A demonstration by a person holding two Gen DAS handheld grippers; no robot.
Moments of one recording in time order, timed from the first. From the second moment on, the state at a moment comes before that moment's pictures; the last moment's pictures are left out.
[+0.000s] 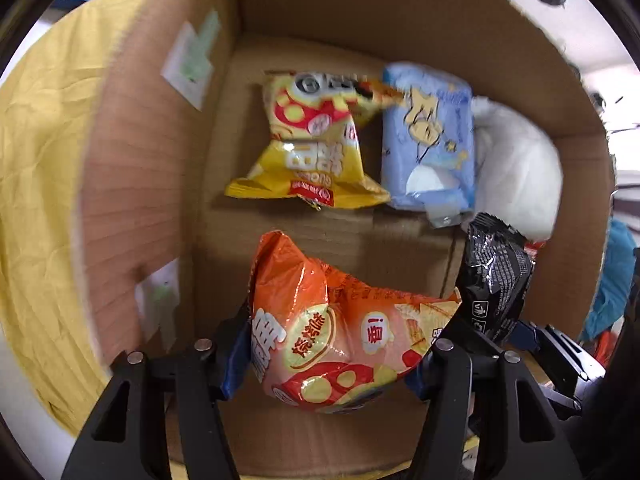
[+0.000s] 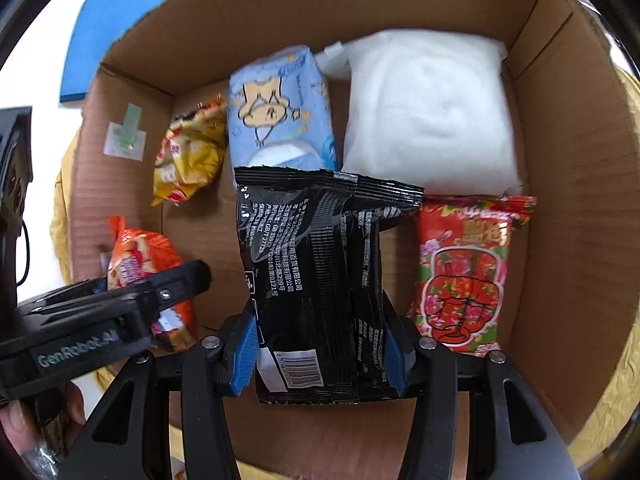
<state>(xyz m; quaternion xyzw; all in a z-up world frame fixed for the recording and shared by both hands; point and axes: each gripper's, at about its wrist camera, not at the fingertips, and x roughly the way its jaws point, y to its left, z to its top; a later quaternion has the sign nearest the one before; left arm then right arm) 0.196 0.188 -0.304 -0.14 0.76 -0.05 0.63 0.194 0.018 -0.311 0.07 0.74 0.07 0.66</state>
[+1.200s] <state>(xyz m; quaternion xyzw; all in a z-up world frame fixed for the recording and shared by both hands) 0.177 0.146 -0.245 -0.09 0.71 -0.05 0.70 0.173 -0.008 -0.256 0.02 0.72 0.04 0.70</state>
